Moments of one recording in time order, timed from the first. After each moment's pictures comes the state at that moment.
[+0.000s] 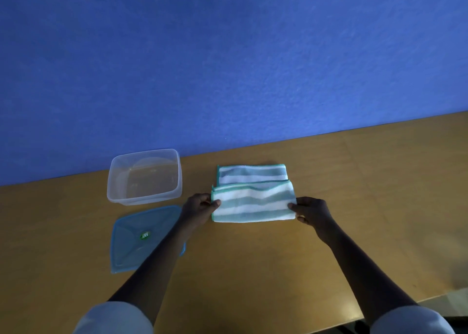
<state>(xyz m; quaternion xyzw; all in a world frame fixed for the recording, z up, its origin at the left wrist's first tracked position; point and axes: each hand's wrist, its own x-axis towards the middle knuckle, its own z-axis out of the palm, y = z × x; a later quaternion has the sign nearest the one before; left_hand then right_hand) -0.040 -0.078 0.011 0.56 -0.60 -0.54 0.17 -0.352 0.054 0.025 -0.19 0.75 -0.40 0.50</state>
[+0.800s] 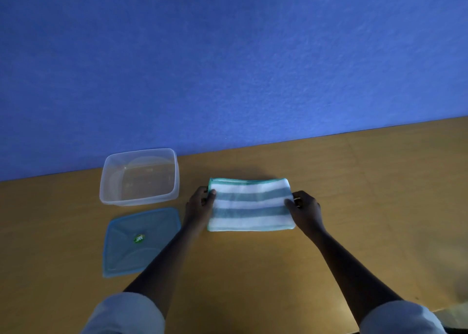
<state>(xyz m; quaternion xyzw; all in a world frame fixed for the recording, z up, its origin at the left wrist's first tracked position) -0.066 -0.090 -0.018 0.63 -0.60 -0.44 0.21 -0.342 0.023 0.003 -0.37 0.83 -0.30 0.29</state>
